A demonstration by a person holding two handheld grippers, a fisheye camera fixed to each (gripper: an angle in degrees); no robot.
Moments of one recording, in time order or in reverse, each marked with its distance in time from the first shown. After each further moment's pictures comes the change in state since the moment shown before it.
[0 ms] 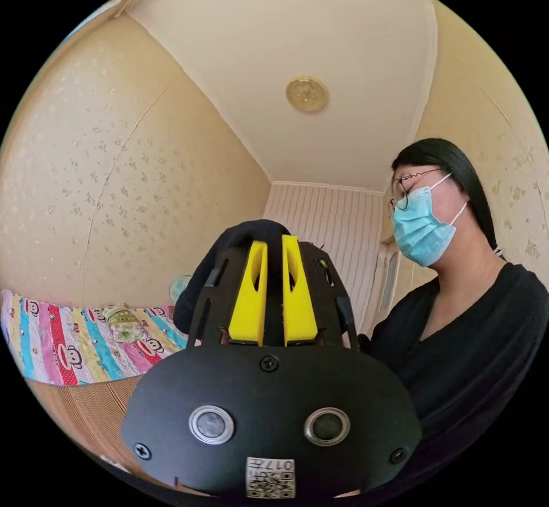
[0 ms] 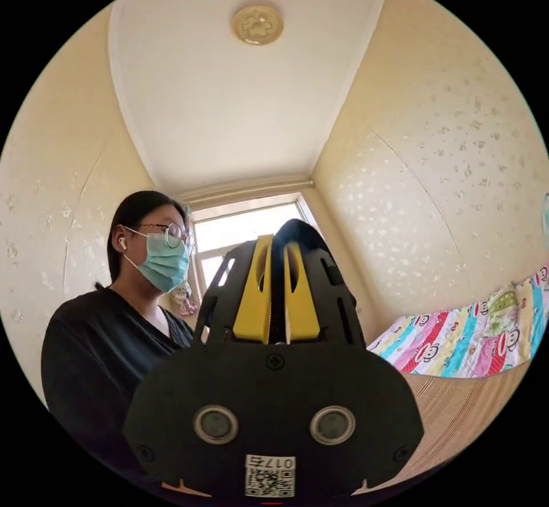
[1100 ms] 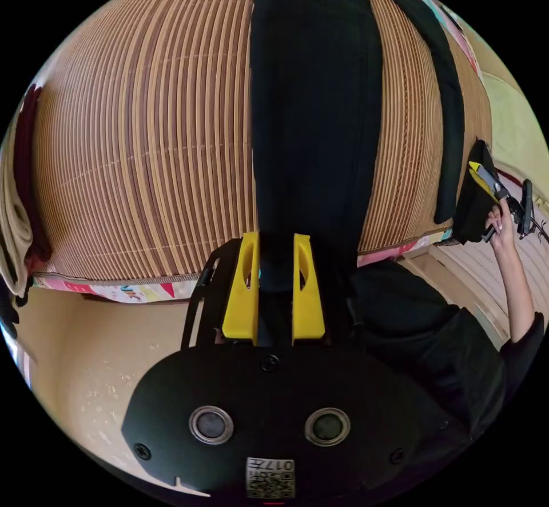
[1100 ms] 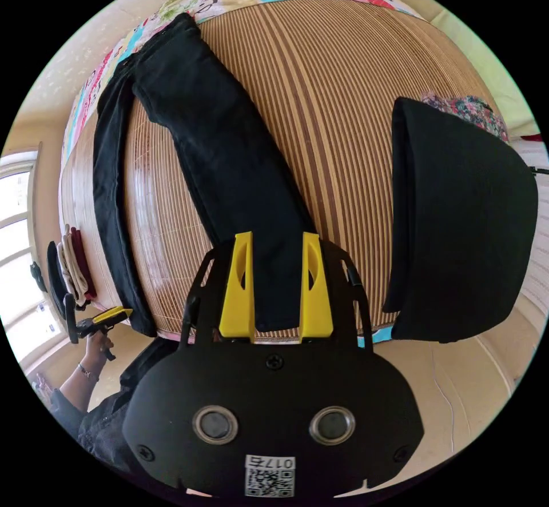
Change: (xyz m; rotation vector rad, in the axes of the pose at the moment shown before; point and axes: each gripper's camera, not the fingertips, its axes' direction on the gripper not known) left arm -0.286 0.537 0.331 -1.445 -0.788 -0.980; right arm 0.441 0.326 -0.162 -1.222 1.293 0.949
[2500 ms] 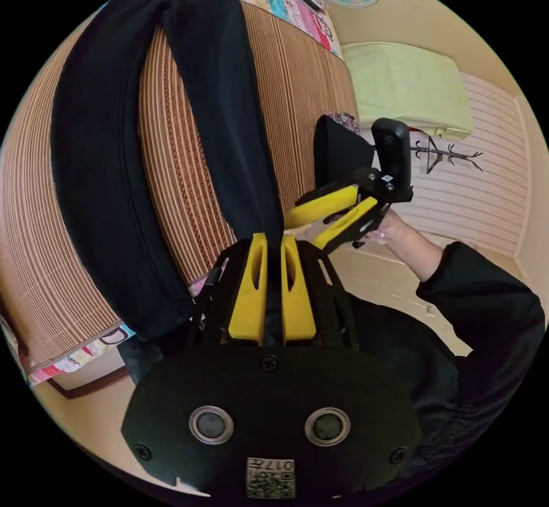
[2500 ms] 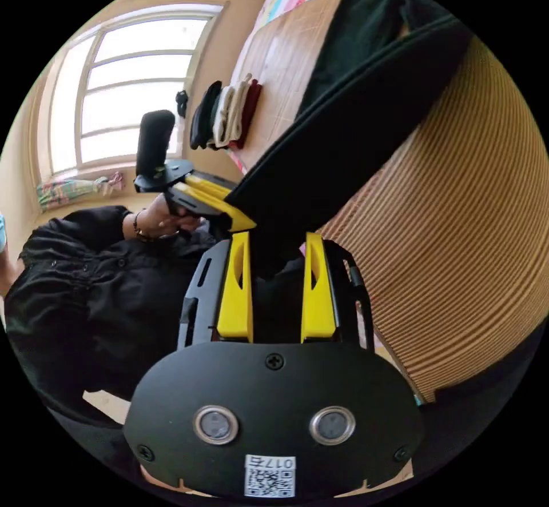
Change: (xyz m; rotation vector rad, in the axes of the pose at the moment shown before) left arm 0.151 -0.114 -0.072 0.034 0.490 0.339; right arm -0.083 0.006 -0.008 -0.398 -0.532 -0.697
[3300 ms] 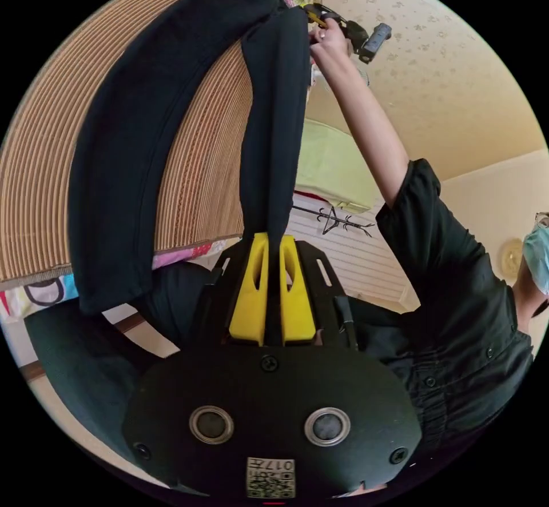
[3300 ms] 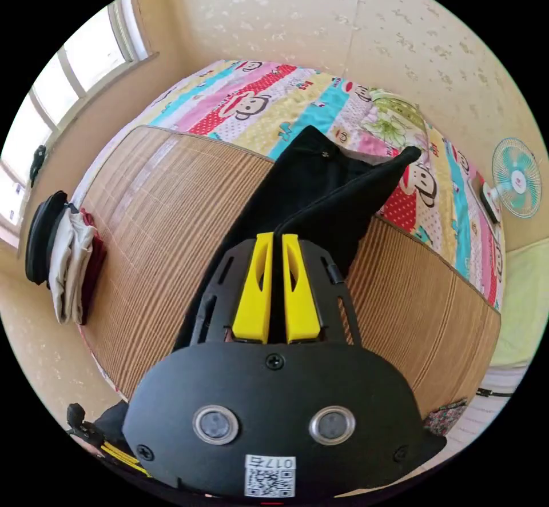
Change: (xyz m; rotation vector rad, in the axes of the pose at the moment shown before) left arm -0.135 0.062 -0.064 0.223 0.515 -0.198; right arm -0.108 -0.408 -0.011 0.499 0.785 -0.083
